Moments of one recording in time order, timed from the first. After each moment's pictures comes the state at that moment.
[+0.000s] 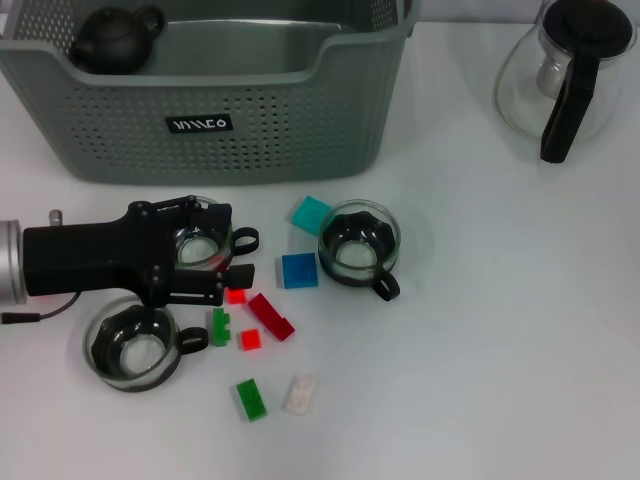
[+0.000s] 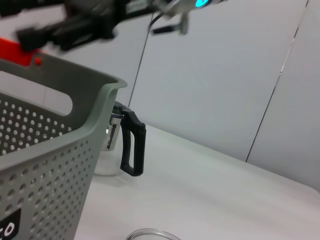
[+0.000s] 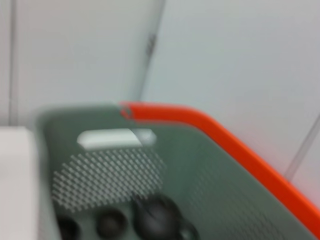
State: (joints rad) left arm -0.43 -2.05 0.49 0.59 2.14 1.77 -1.23; right arm 0.98 2.10 -1.32 -0.90 -2.06 -0.87 1.85
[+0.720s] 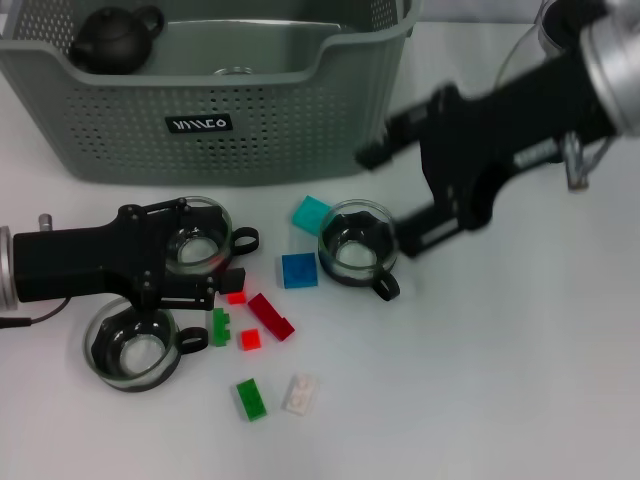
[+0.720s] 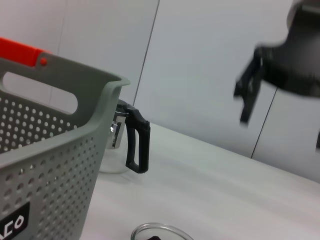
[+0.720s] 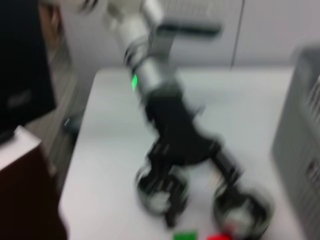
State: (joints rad) left arm -0.41 -2.05 0.49 0.60 2.14 1.77 -1.20; right arm 0.71 2.10 -1.26 -1.42 -2.12 -1.77 1.98
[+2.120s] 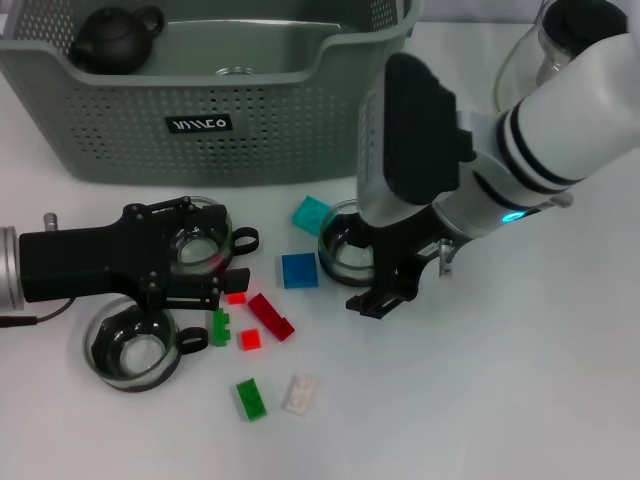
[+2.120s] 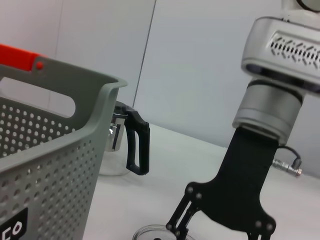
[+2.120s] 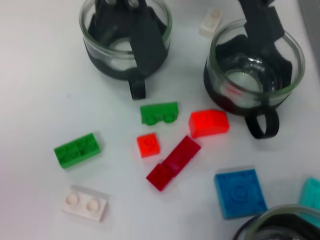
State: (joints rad) left arm -0.41 -2.06 0.49 0.59 2.14 1.76 -1.17; right arm 0.80 2.11 -1.77 -1.06 -2.32 -1.26 2.08
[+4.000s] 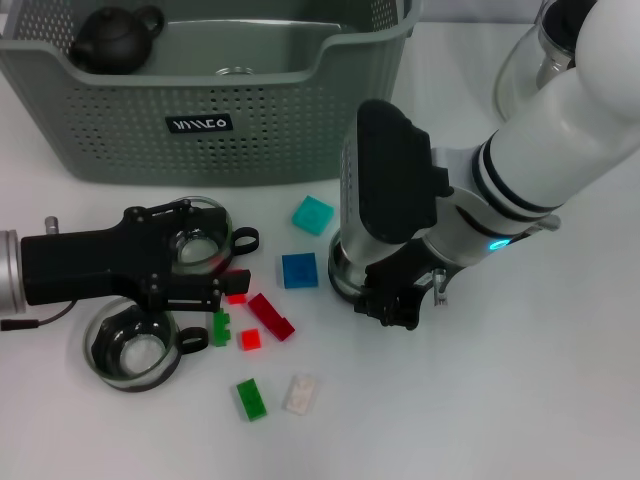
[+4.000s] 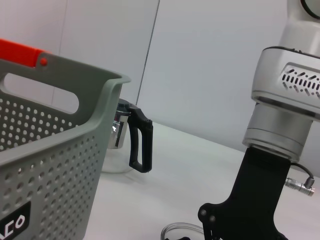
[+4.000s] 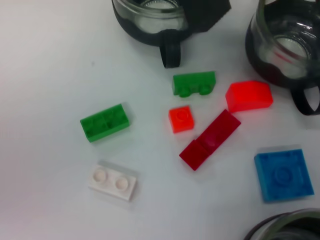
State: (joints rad) left arm -0.41 -2.06 0.49 0.59 2.14 1.75 -1.17; right arm 0.83 2.11 -1.88 -1.00 -2.31 -1.24 2.13
